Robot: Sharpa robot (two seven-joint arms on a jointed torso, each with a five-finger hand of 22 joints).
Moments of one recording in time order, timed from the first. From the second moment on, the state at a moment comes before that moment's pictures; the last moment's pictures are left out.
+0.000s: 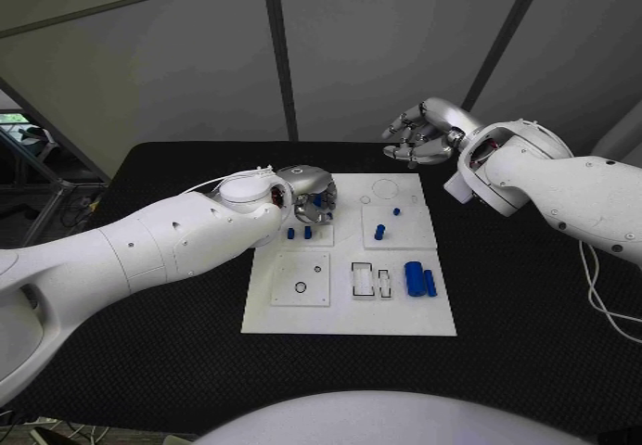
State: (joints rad) left arm 1.15 -0.48 0.02 1.15 -1.64 -0.14 -0.03; left_hand 1.38 -0.18 0.37 0.06 0.15 0.90 0.12 0.28 0.20 0.91 0.09 0.51 0.18 1.28 0.02 1.14 0.91 0.20 1.06 0.13 0.65 0.89; right arm 1.20 -0.78 0.16 1.40 -1.20 -0.29 -0.08; right_hand 1.45 -0.13 0.20 0.27 0.47 0.83 0.17 0.28 0.07 0.98 0.08 0.89 0.68 1.39 0.00 1.11 0.99 0.17 1.07 0.11 0.77 0.38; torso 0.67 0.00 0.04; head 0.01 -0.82
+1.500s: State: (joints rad) left arm 1.15 -0.45 0.02 1.13 -1.64 -0.08 -0.03; left_hand 1.44 -0.14 0.47 0.00 0.15 1.00 0.14 0.23 0.17 1.07 0.07 0.43 0.14 1.36 0.00 1.30 1.03 0.20 1.14 0.10 0.86 1.10; right arm 1.20 -0.78 0.16 1.41 -1.20 -0.29 -0.08; right_hand 1.45 -0.13 0.20 0.27 0.47 0.83 0.17 0.29 0.07 0.98 0.08 0.89 0.67 1.39 0.00 1.11 0.99 0.17 1.07 0.11 0.77 0.38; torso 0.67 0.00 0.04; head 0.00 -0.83
